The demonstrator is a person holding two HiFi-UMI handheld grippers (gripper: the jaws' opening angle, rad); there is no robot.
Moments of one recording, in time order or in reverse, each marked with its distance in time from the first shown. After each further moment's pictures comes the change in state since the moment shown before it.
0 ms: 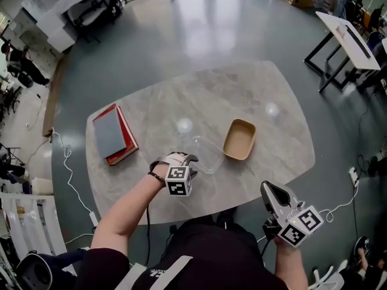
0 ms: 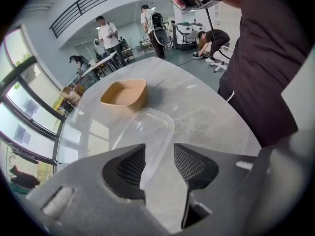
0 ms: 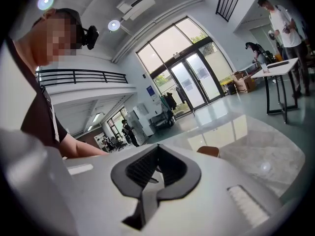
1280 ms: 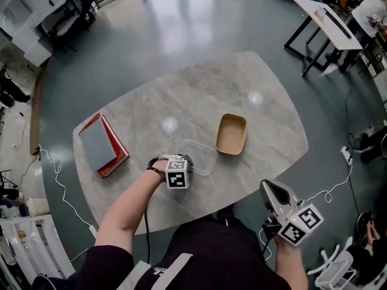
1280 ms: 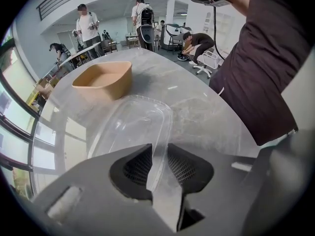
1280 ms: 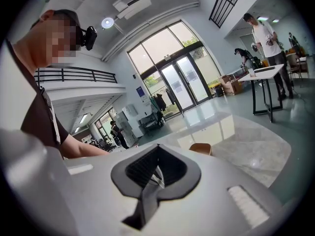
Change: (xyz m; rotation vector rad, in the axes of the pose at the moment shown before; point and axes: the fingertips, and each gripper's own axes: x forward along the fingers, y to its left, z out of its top) left arm 0.043 -0.020 -0.018 0.041 0.011 -0.267; right arm -0.009 0.006 -0.010 0.028 -0.020 -0.146
